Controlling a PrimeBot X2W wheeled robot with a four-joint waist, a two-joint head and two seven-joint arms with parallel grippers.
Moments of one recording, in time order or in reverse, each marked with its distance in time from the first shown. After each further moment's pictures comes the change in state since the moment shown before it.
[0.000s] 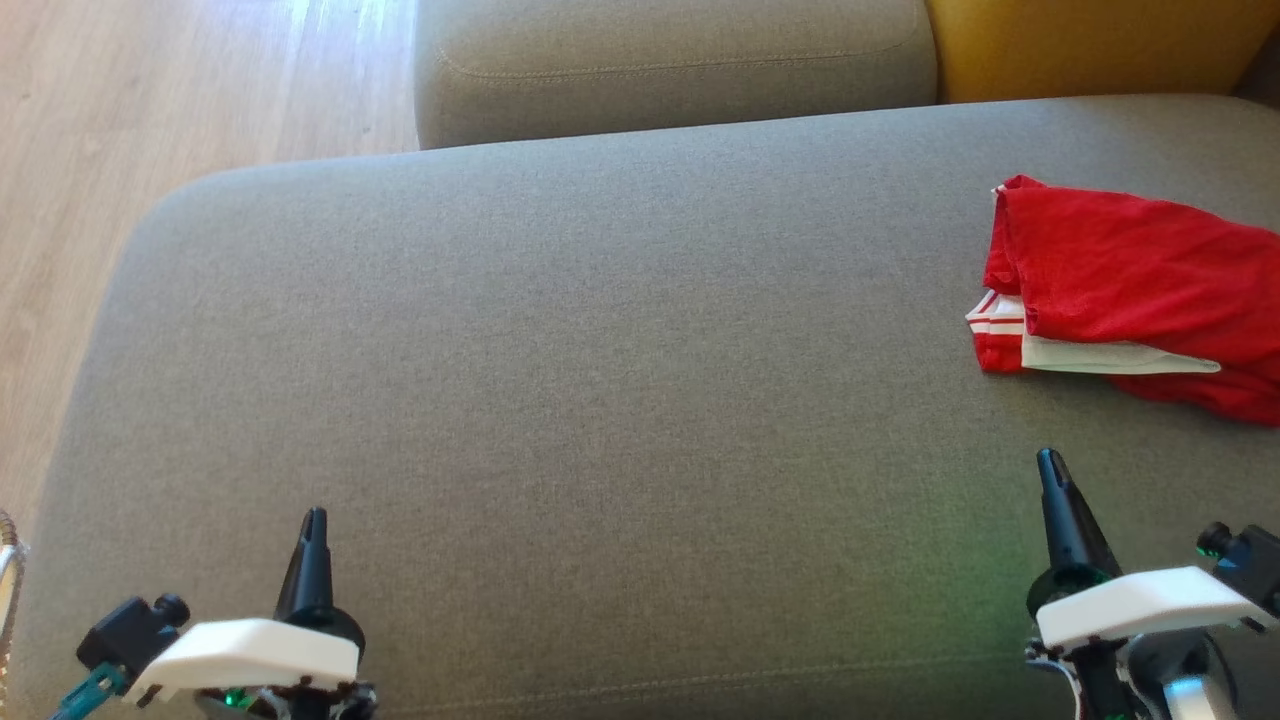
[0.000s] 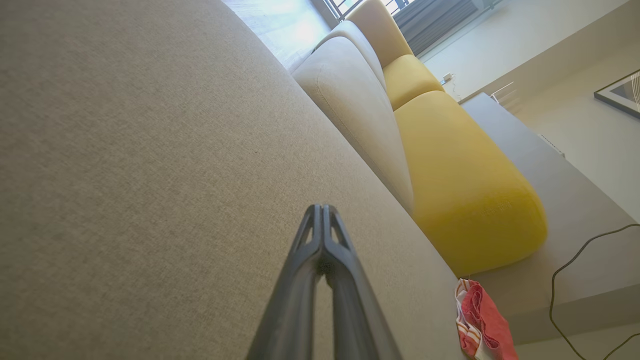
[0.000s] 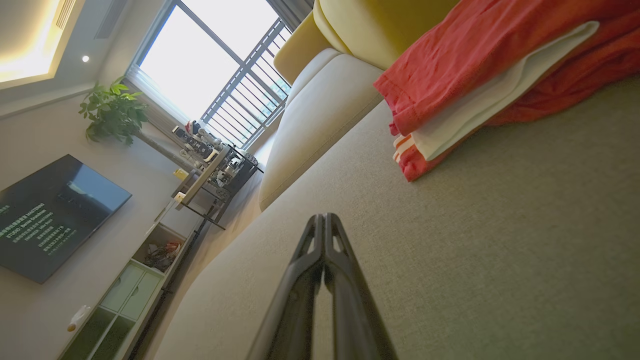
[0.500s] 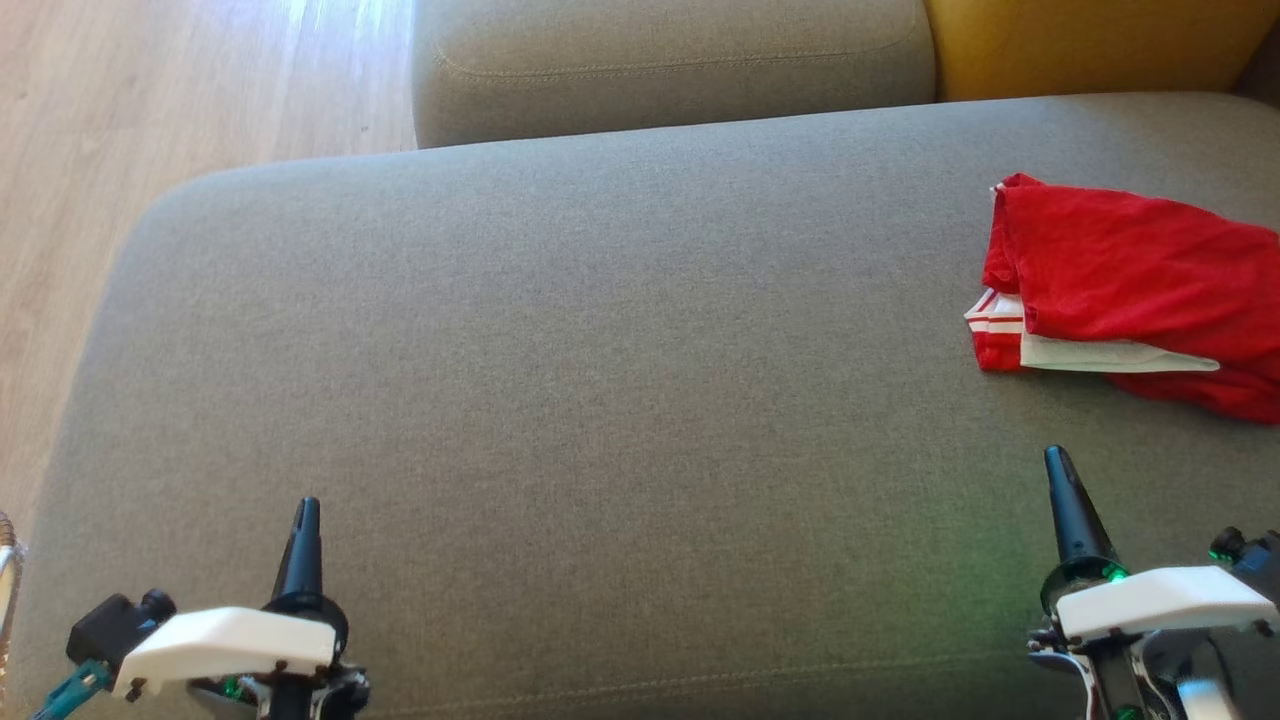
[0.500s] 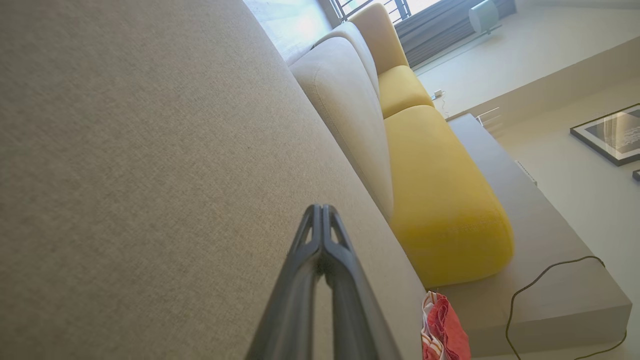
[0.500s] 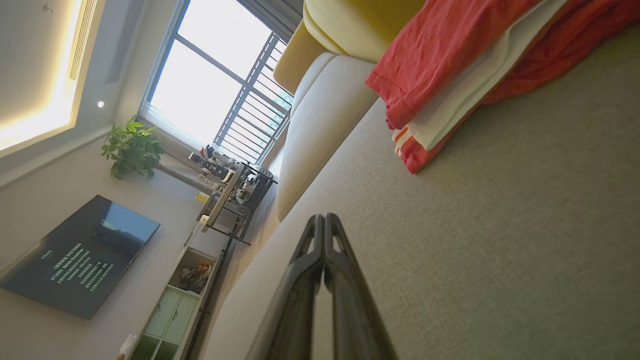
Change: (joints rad) left arm -0.026 0.001 0.022 0.011 -0.148 -0.010 0.039; right arm -0.007 0.000 -0.008 0.000 0.172 0.000 0.042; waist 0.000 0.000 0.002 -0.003
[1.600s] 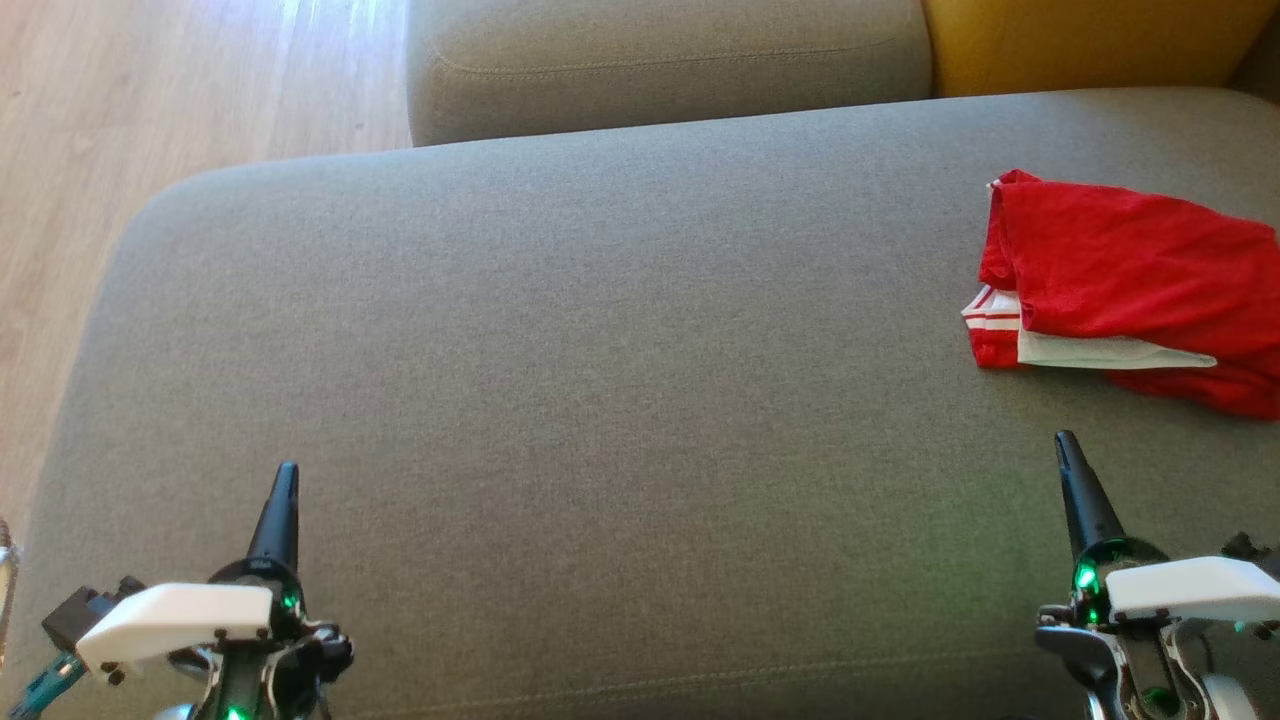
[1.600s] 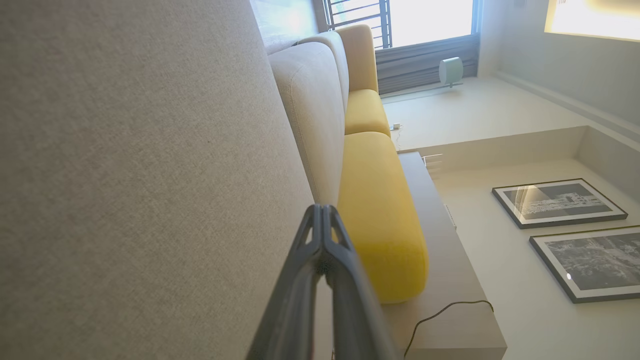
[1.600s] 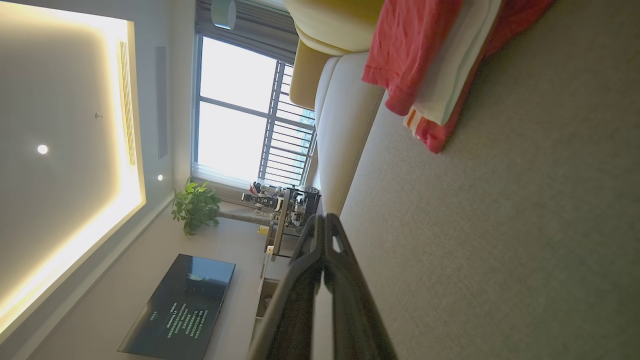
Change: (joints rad) left arm -0.059 0.000 0.059 0.025 -0.320 -0.039 0.096; right arm -0.022 0.000 -0.015 0.000 0.381 0.000 0.099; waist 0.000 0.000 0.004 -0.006
